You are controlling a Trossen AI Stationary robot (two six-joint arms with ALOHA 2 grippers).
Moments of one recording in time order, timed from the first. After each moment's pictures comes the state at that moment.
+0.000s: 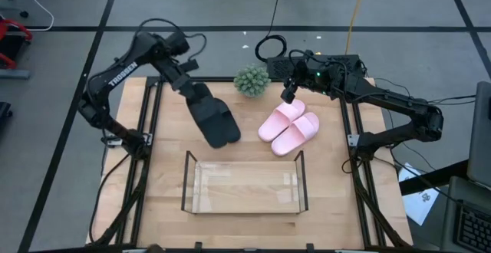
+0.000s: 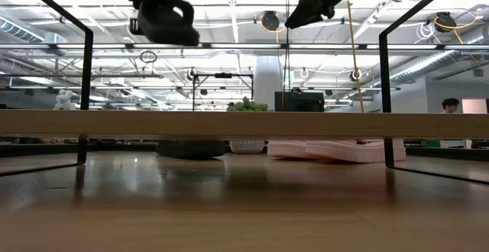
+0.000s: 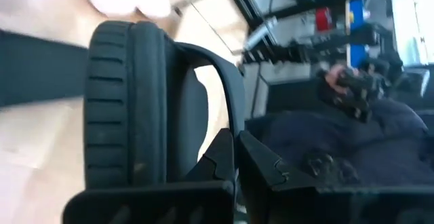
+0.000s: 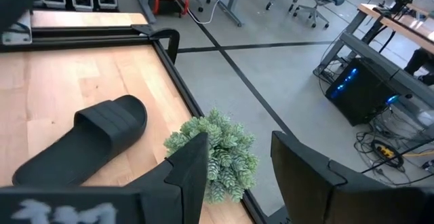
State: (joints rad) left arm 0.83 1.52 1.62 -1.57 1.07 0.17; right arm -0.43 1.26 1.18 -0.32 0.21 -0.20
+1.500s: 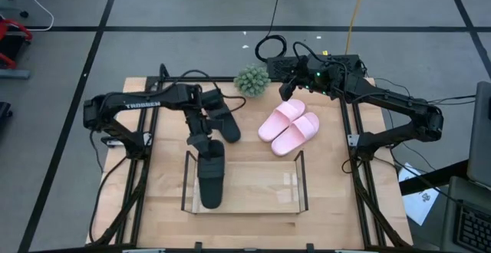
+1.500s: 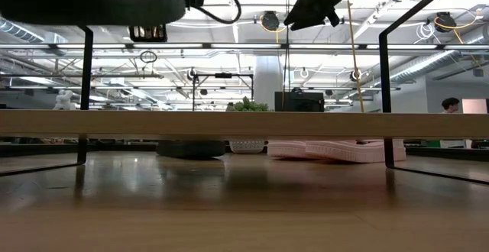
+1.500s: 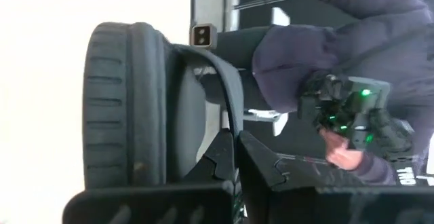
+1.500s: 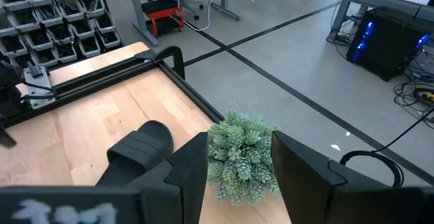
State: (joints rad) left arm 0.26 1.52 1.28 -1.10 1.13 -0.07; right arm -0.43 1.26 1.18 -0.32 0.21 0.11
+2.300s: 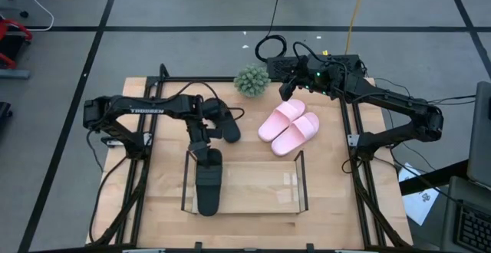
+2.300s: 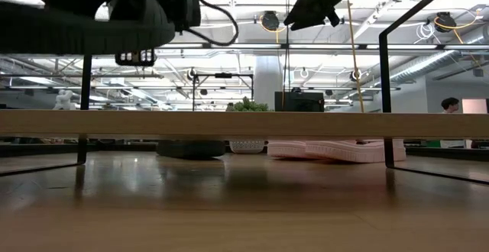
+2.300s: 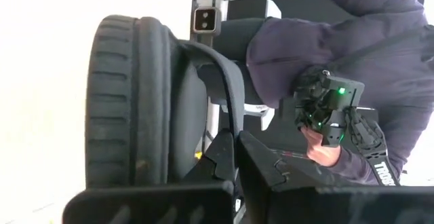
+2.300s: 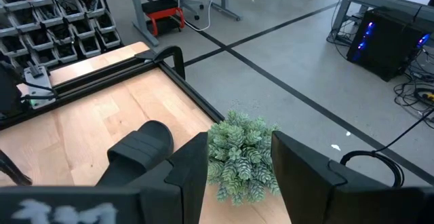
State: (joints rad) left arm 0.23 1.52 1.09 -0.93 1.18 -0.15; right arm -0.43 1.26 1.18 -0.32 0.21 0.11
